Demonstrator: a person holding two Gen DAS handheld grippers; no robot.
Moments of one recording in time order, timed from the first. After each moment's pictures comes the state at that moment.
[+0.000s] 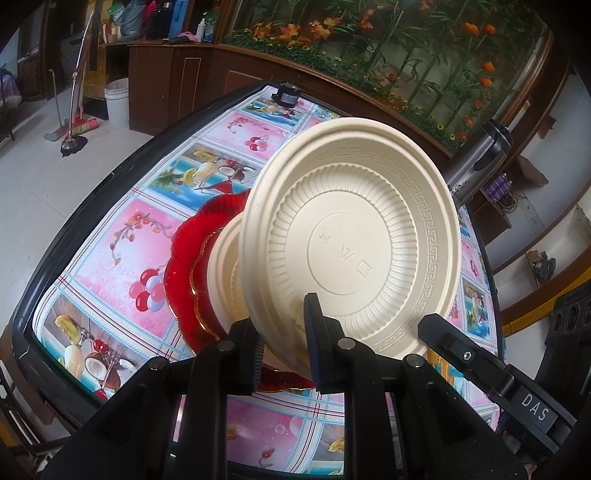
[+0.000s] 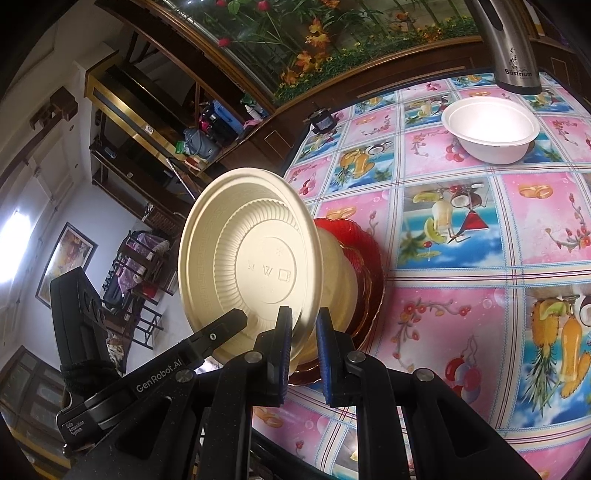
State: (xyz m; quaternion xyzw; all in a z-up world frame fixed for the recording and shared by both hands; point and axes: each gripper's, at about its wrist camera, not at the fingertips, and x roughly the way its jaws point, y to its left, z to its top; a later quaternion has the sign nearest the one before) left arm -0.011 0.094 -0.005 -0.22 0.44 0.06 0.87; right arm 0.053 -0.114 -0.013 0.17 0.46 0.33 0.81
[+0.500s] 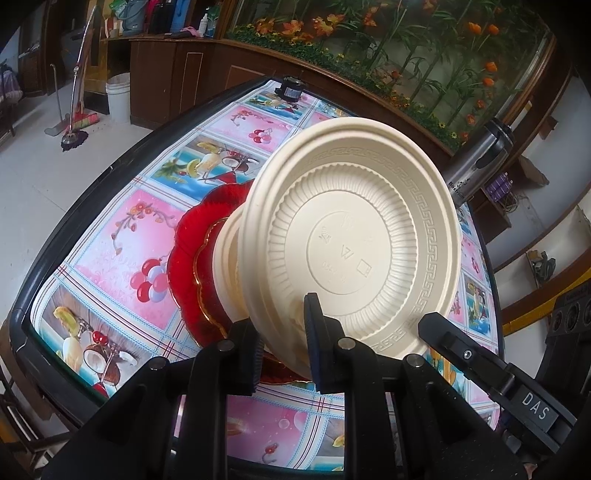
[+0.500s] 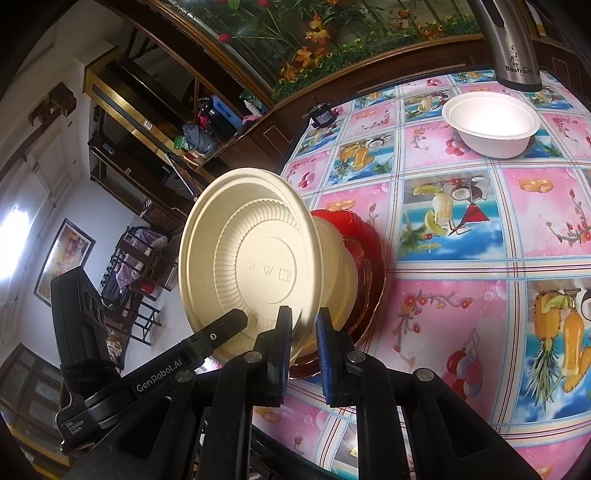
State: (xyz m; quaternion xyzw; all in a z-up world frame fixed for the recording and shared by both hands) left arm -0.016 0.097 -0.012 -0.23 0.44 0.06 0.86; right arm 0.049 -0.112 -0.016 0.16 0.47 0.32 0.81
